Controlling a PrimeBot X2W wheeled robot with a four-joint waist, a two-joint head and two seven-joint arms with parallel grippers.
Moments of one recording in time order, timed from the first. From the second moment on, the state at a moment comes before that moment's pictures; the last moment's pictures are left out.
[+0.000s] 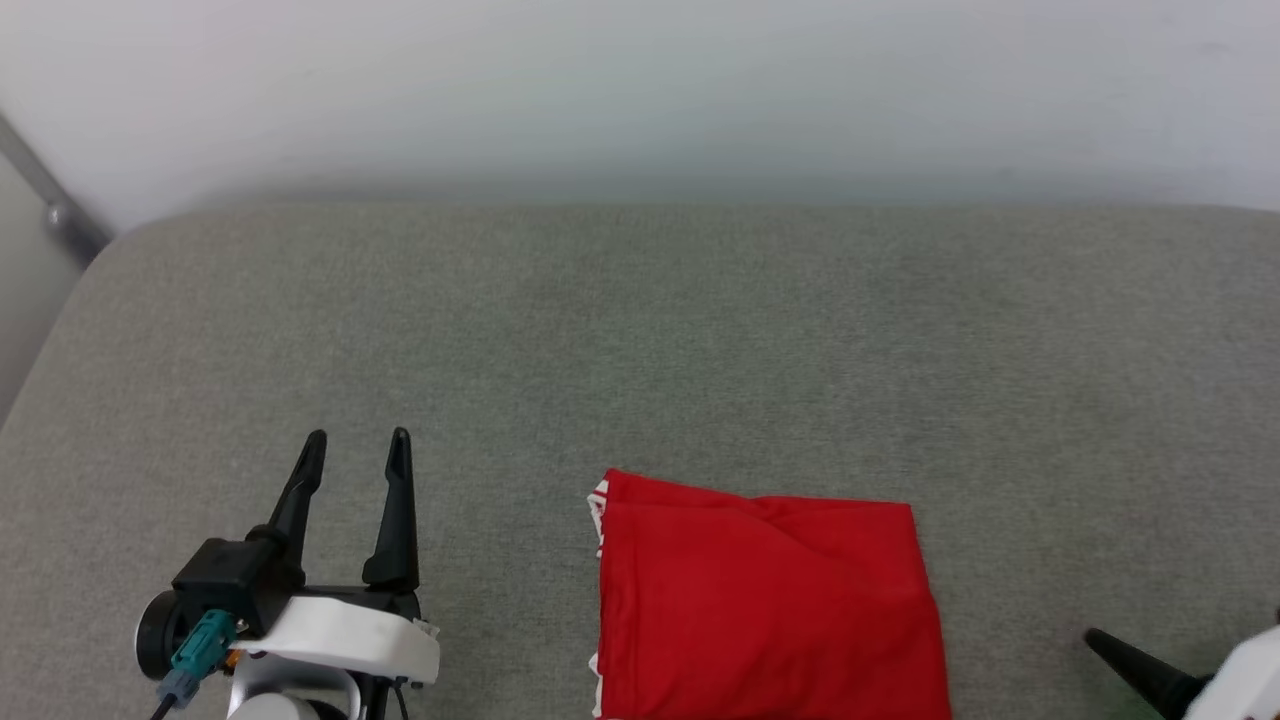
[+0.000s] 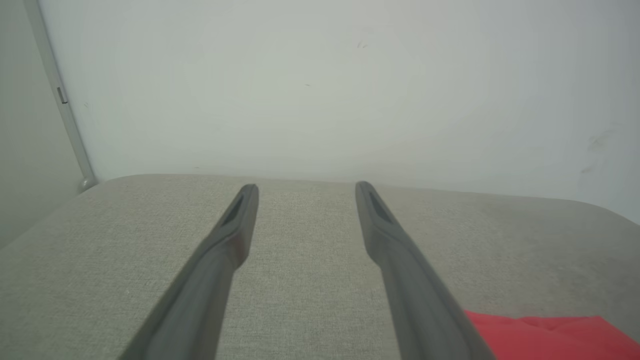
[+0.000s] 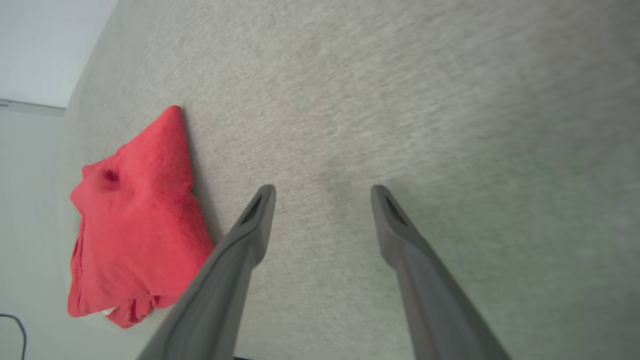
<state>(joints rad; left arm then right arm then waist) -0.06 0.34 -0.29 -0.01 -0.49 0.18 -0.26 0.04 -0.15 -0.38 0.15 0.70 0.13 0.80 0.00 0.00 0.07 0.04</state>
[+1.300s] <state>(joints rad) -0.10 0.32 -0.29 0.00 -0.40 0.14 -0.25 -0.19 -0.39 0.05 0.16 0.56 0.13 0.79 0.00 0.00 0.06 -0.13</state>
